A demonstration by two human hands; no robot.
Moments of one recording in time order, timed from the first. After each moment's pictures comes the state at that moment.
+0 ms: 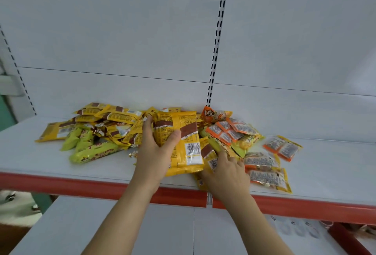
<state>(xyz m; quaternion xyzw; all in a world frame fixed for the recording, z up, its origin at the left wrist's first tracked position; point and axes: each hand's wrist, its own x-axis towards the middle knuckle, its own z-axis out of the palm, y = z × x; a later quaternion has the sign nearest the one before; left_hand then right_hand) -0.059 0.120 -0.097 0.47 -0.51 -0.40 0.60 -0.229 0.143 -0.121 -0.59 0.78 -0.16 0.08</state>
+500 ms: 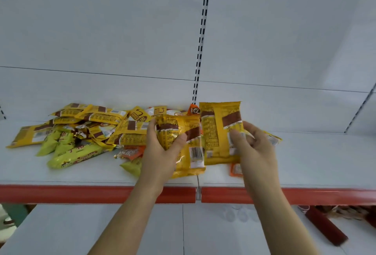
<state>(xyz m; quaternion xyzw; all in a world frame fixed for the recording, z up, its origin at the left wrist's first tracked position) -0.084 0.125 -0.103 0.46 -0.55 -0.41 0.56 -0.261 0.186 -0.068 -0.44 0.58 -0.64 0.25</state>
